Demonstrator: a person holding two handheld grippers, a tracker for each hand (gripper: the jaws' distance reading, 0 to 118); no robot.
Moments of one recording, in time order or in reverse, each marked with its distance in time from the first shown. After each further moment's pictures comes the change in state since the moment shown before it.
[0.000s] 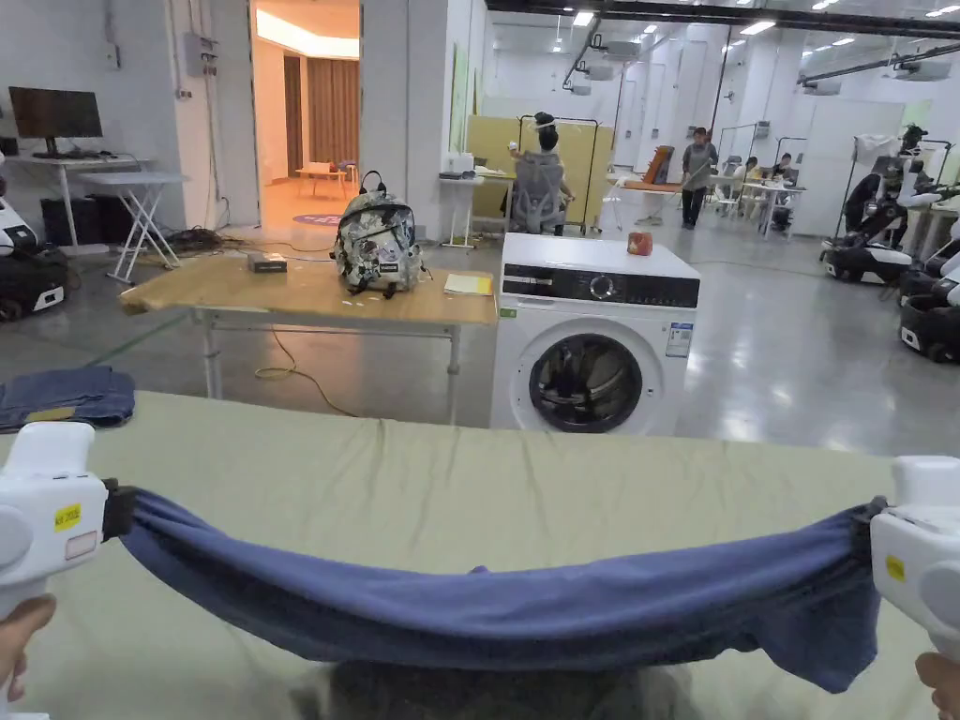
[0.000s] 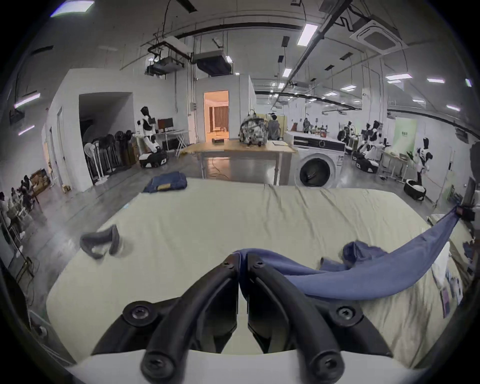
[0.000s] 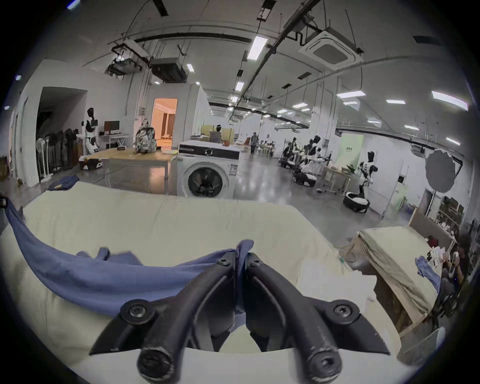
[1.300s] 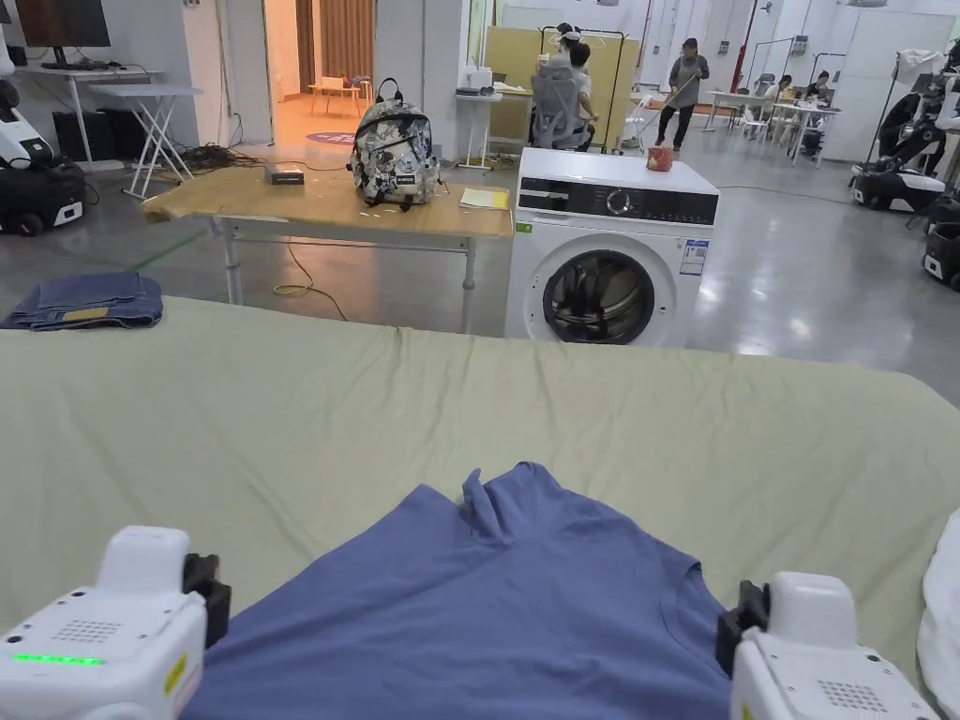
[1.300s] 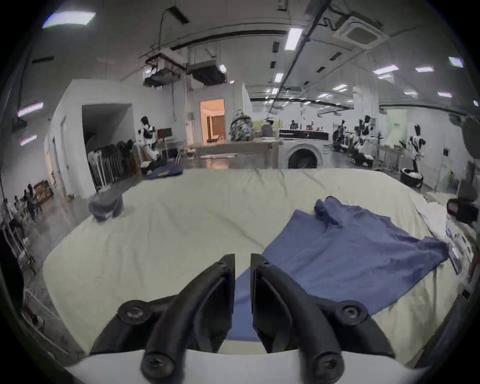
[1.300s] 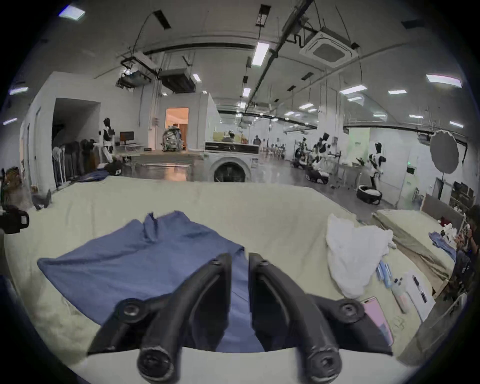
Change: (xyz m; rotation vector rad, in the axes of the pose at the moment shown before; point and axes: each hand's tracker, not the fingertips) left arm 0.105 -0.157 0.098 0.081 0.016 -0.084; right arm -0.115 -0.146 0.130 0.058 0.110 -0.050
